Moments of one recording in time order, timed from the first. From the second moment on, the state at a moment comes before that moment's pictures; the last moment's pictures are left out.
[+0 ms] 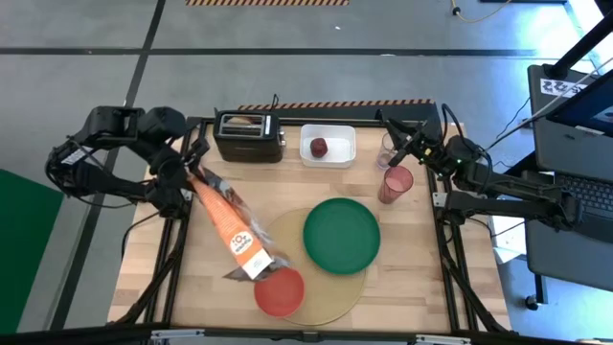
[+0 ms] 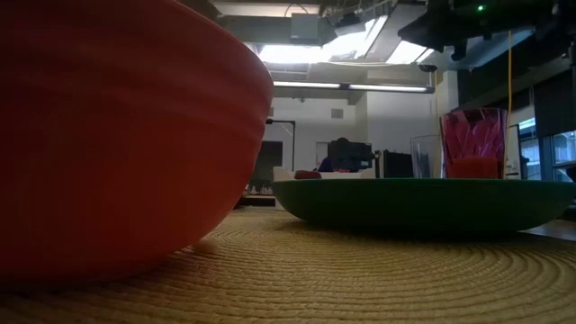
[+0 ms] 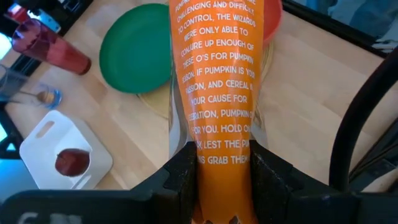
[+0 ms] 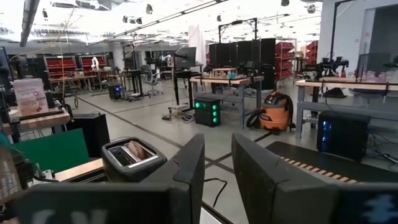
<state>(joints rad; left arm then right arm) 0.21 1.00 1.58 -1.57 0.36 1.00 -0.35 0.70 0.52 0.34 0.31 0.02</state>
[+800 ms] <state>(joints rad) -0.07 1.06 1.58 -1.57 0.17 0.91 -0.35 0.70 0.52 0.32 0.30 0.02</state>
